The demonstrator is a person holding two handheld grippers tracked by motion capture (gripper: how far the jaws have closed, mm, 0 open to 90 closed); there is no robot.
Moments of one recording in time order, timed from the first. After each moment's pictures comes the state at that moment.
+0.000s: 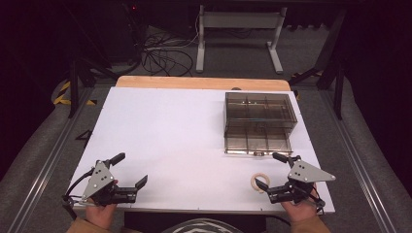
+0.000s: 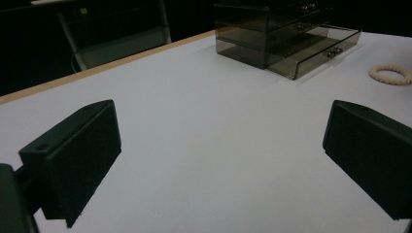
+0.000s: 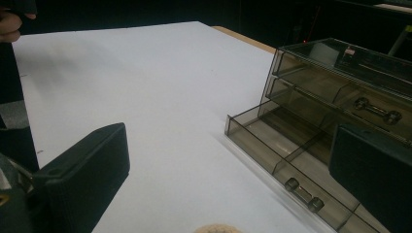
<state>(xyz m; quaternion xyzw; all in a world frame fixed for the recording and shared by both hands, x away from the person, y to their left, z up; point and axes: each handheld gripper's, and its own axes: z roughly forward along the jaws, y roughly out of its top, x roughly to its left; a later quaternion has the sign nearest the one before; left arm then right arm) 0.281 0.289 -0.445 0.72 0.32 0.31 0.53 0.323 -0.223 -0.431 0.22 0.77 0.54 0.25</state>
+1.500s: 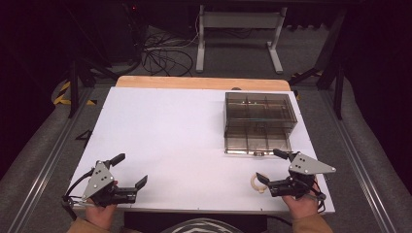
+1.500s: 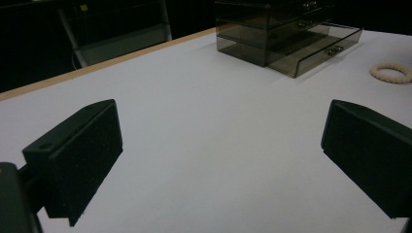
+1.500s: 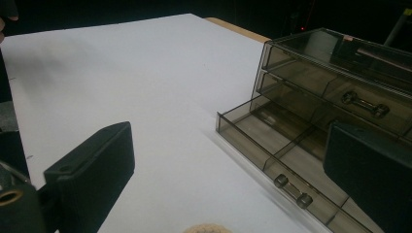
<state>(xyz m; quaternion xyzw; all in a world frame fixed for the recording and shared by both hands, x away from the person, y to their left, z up) 0.279 0.289 -0.445 0.72 0.32 0.31 0.53 0.334 -0.226 -0.422 0.24 0.78 0.53 0.24</state>
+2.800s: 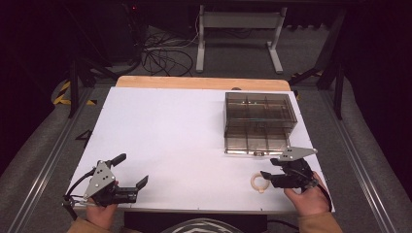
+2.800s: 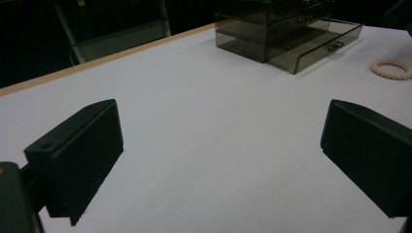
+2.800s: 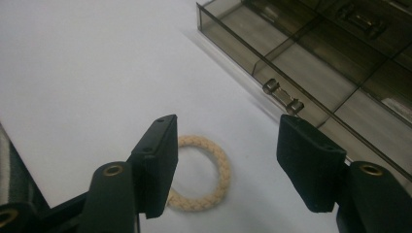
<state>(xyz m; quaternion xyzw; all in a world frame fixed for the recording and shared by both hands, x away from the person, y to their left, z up) 0.281 0.288 -0.446 0.73 0.32 0.31 0.52 0.357 -0.223 -0.420 0.31 0.87 0.34 0.17</state>
